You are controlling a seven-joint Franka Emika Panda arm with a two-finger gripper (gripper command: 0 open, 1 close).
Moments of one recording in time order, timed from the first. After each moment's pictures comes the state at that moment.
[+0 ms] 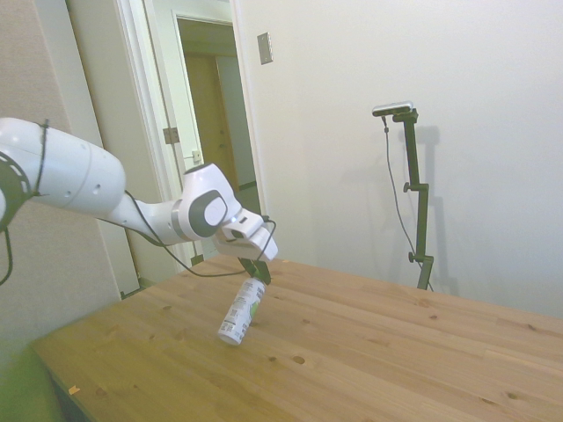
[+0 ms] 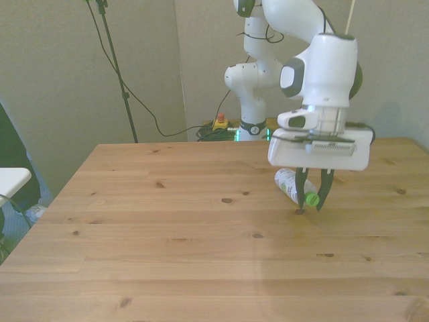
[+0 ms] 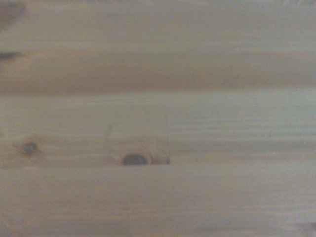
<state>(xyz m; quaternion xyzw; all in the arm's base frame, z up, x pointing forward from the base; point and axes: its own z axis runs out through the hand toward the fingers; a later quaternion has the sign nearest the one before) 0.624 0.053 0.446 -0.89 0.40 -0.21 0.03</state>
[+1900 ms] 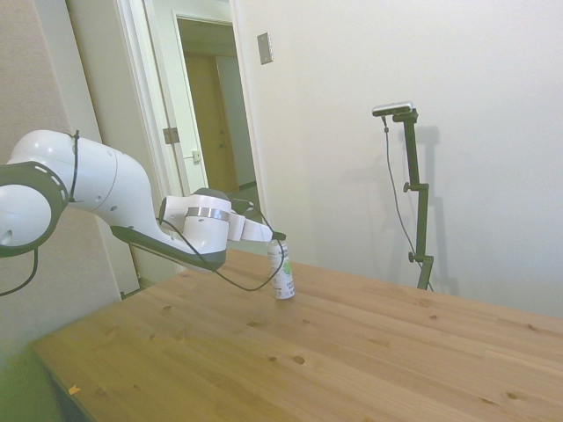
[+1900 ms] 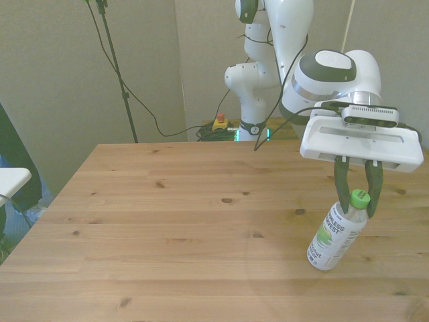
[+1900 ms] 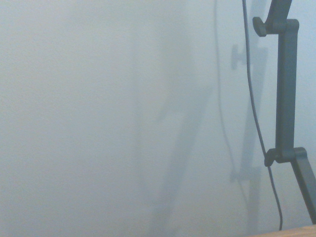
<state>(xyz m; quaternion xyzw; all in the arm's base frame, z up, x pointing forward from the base) 0.668 0.098 0.430 -0.73 0.42 -0.53 0.12</state>
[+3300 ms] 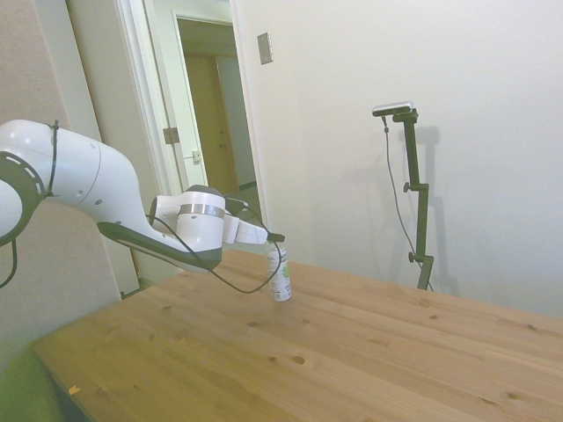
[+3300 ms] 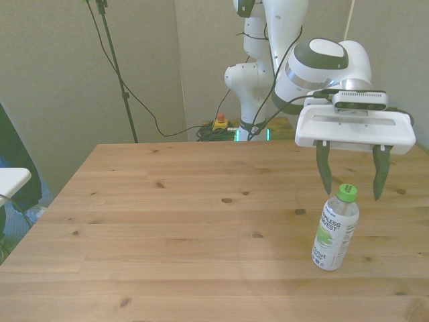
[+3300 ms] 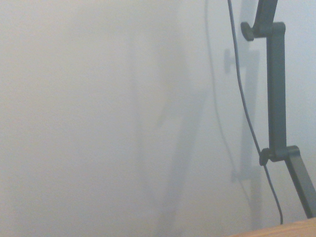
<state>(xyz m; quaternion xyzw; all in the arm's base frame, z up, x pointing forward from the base) 0.633 0.094 0.457 -0.72 0.43 -0.52 0.15</state>
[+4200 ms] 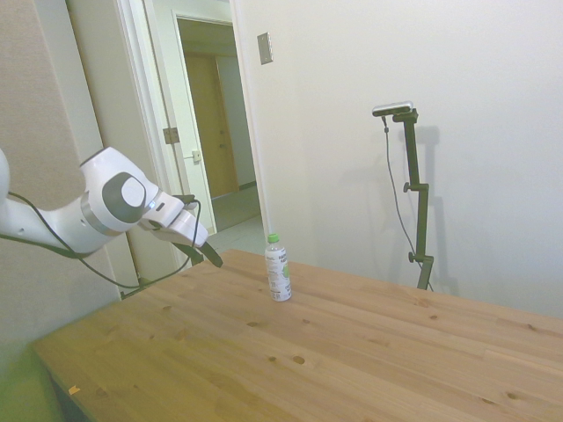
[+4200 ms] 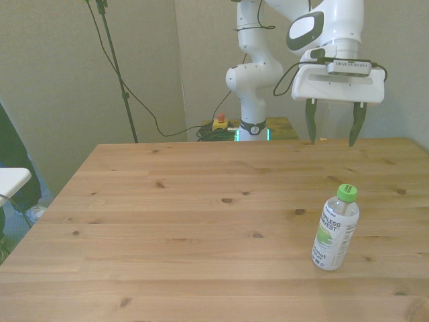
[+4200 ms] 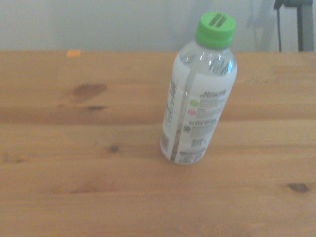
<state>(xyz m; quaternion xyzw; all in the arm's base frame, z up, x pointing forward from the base) 0.482 0.109 0.514 -0.87 0.41 -0.28 0.06</state>
